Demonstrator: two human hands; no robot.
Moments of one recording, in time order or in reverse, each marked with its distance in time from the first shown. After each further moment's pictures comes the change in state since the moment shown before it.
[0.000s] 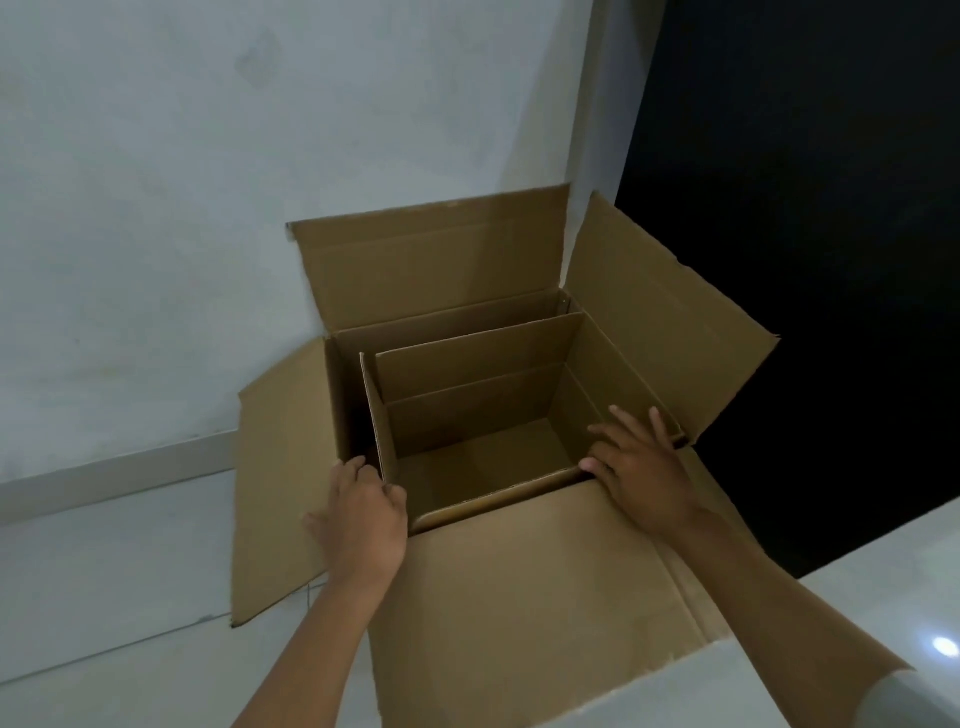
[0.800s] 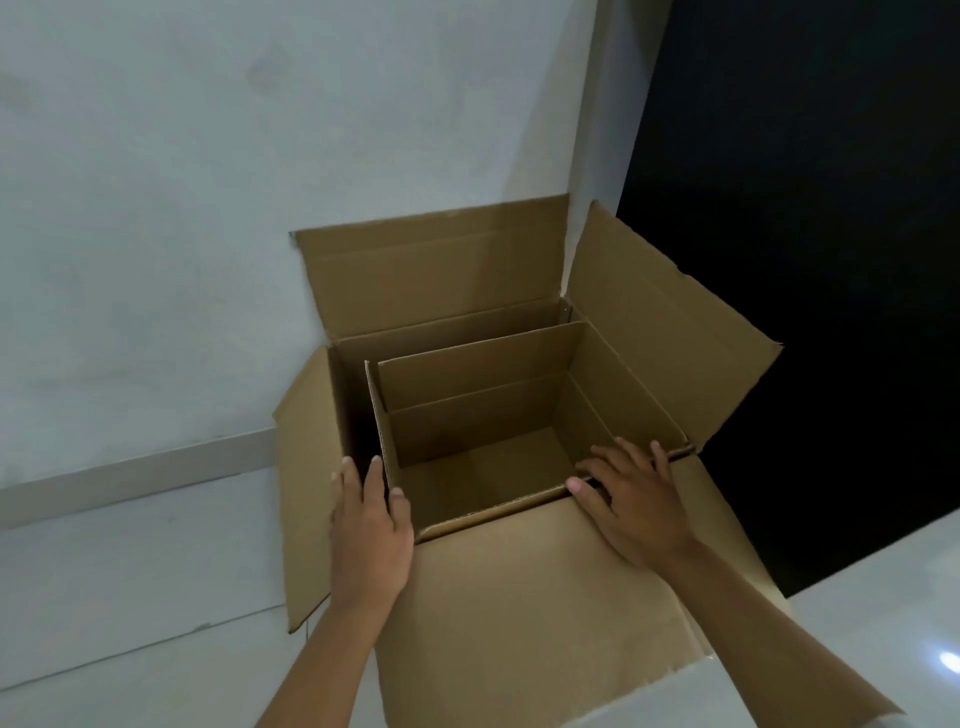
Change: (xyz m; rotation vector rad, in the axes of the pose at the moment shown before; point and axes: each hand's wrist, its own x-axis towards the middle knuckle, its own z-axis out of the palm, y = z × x) left_hand -0.004 -0.008 0.014 -0.153 0.010 0.068; right_hand -0.015 -0.015 0.011 0.057 -0.021 0.150
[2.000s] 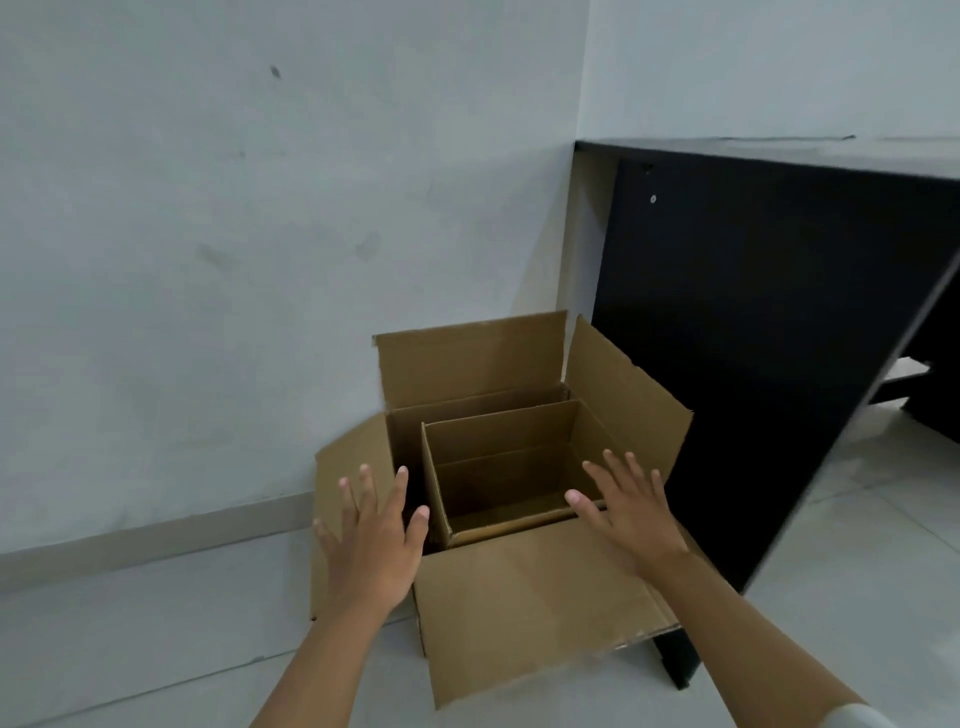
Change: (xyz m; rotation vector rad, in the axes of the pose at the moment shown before) left_hand -0.074 0.036 -0.114 0.348 -0.048 0.117; right_hand -0.062 -0.054 -0.101 0.005 0.011 0.095
